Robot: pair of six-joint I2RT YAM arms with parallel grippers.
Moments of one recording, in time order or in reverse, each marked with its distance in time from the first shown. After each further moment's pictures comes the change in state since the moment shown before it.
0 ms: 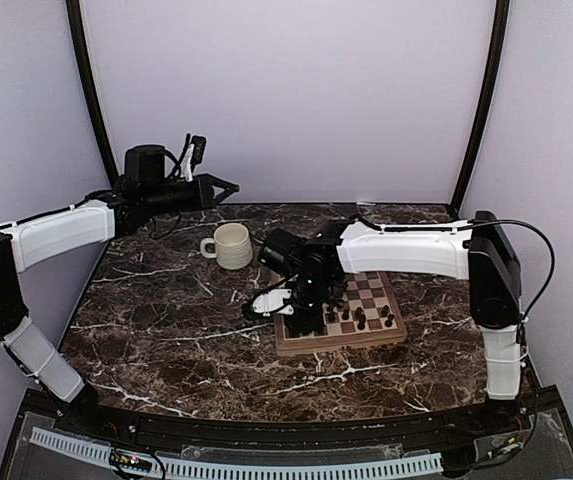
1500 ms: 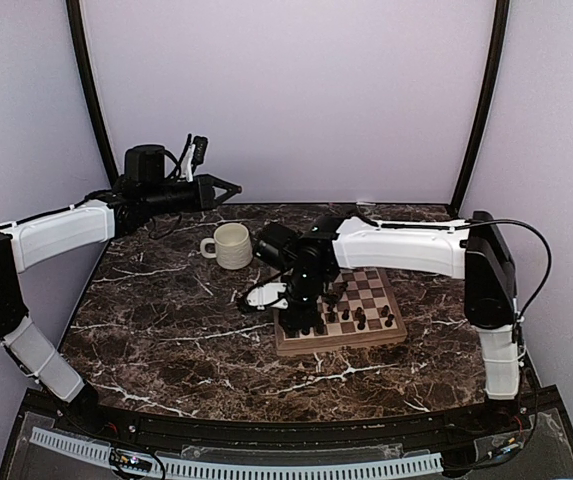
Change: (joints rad) left arm 0.000 -0.001 0.000 0.001 0.055 -0.014; right arm 0.000 0.031 0.073 -0.026 0.012 0.021
